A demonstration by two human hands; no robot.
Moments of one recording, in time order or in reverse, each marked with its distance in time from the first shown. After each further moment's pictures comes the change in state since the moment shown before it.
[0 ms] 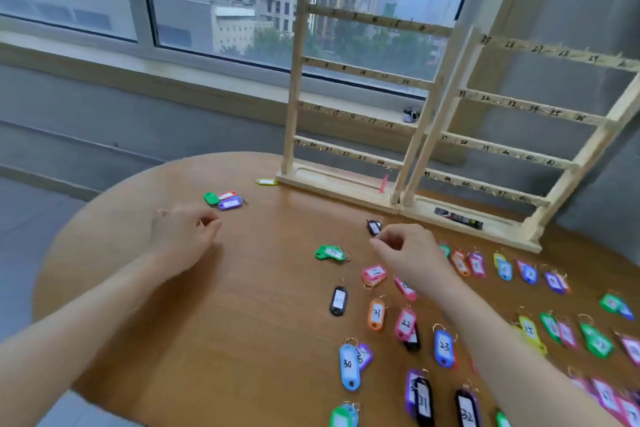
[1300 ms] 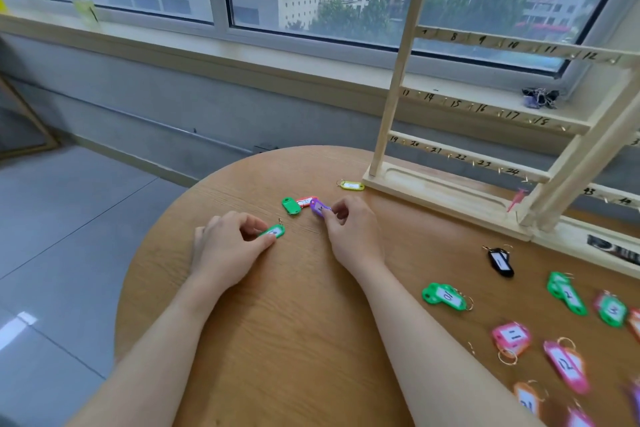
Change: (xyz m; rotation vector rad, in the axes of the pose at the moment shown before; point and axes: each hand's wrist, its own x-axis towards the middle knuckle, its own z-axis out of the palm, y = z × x) left_hand 0.028 -0.066 -0.006 0.025 -0.023 -0.332; right_hand 0.136 -0.128 0.212 0.235 0.030 -0.092
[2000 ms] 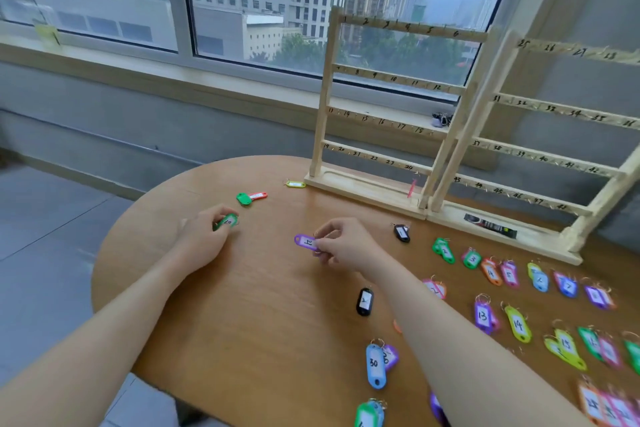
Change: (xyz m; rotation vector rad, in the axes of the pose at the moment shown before) left_hand -0.043 0.031 -0.010 -0.152 -0.135 0.109; right_hand -0.091 0.011 -0.132 0.203 -0.383 0.252
